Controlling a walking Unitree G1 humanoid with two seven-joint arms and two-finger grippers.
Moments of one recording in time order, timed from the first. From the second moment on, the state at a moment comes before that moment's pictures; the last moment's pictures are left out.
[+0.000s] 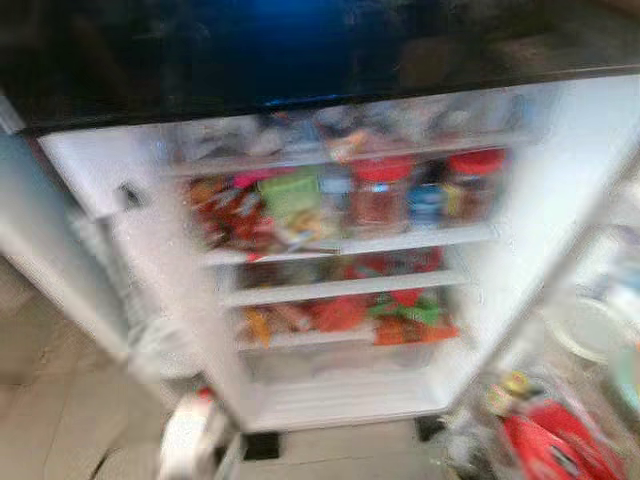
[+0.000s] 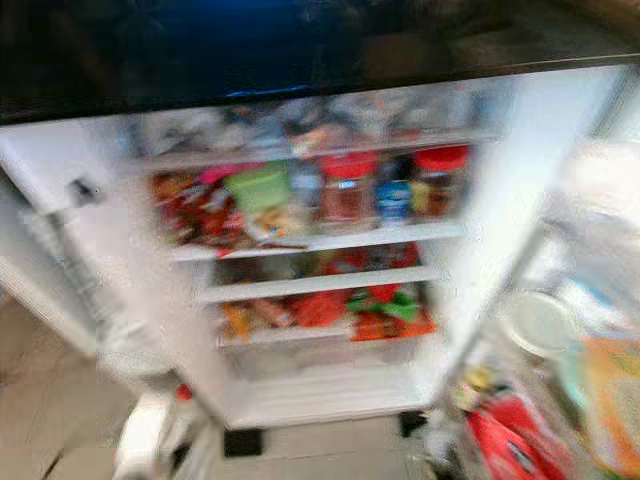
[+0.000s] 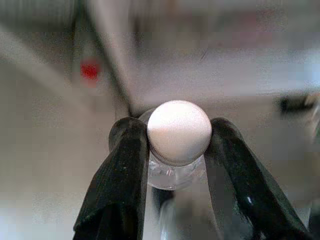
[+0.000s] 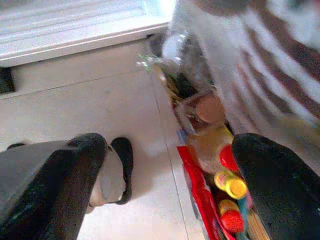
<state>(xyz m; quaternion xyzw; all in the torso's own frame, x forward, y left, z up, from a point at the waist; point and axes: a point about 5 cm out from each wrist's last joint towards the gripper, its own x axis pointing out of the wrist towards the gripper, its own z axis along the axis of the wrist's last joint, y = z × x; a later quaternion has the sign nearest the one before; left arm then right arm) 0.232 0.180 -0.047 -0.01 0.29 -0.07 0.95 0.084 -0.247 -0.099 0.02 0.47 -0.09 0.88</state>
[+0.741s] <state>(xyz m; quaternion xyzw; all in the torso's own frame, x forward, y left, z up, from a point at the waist) 0.283 0.141 0.012 -0.01 0.10 -0.16 0.98 0.076 -0.263 -0.097 -0.05 0.48 -0.13 0.86</state>
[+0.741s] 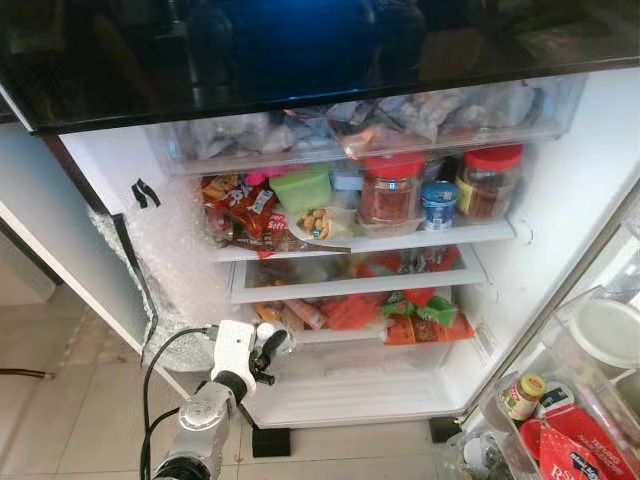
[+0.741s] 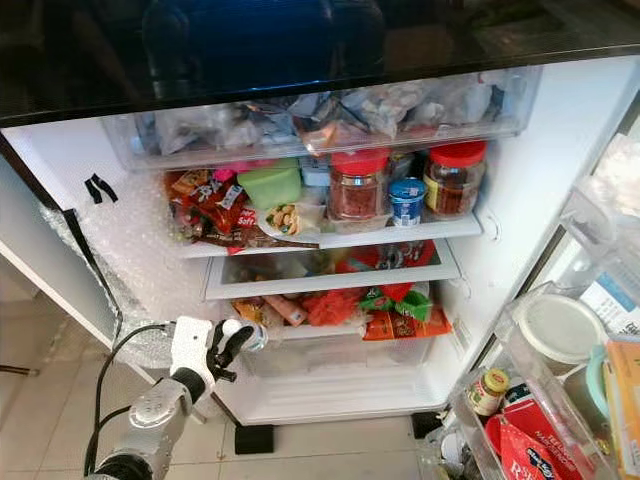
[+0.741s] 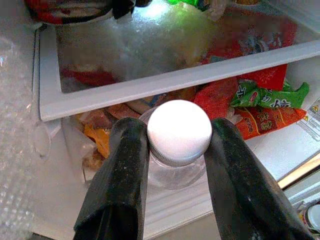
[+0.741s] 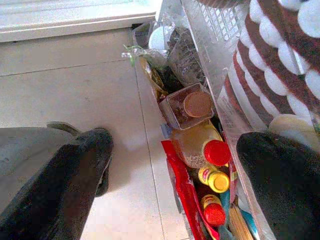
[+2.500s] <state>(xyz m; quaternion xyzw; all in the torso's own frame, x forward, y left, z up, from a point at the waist) 0.278 0.166 0.012 0.02 0.10 -0.14 0.99 0.077 -0.262 -0.096 -0.02 0.47 -0.13 0.87</state>
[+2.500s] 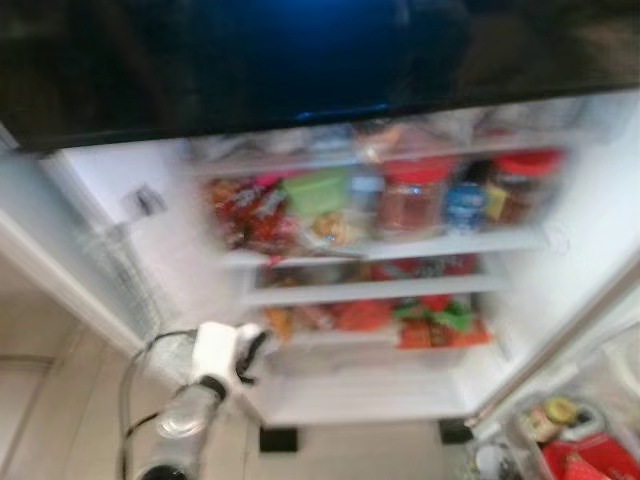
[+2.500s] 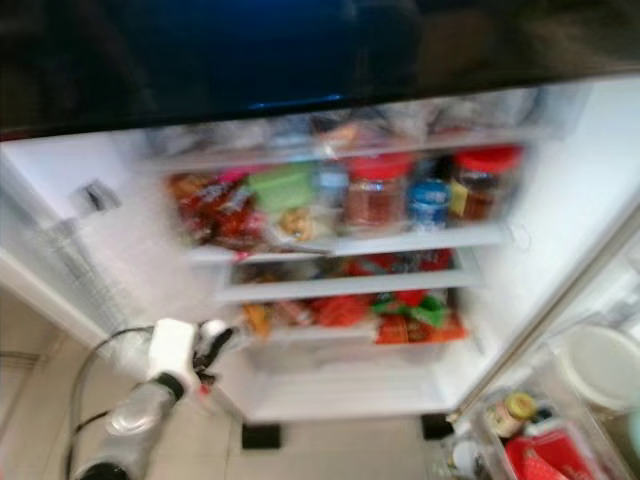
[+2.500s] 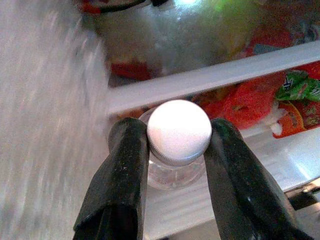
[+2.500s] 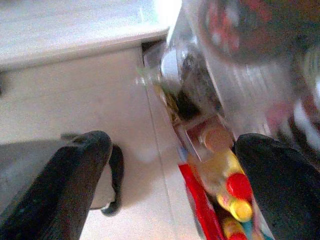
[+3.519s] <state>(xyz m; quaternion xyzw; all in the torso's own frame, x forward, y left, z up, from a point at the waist) 0.277 0.157 0.016 0.02 0.08 -0.16 0.98 0.068 -0.261 -0.097 0.02 0.46 -0.14 0.88</state>
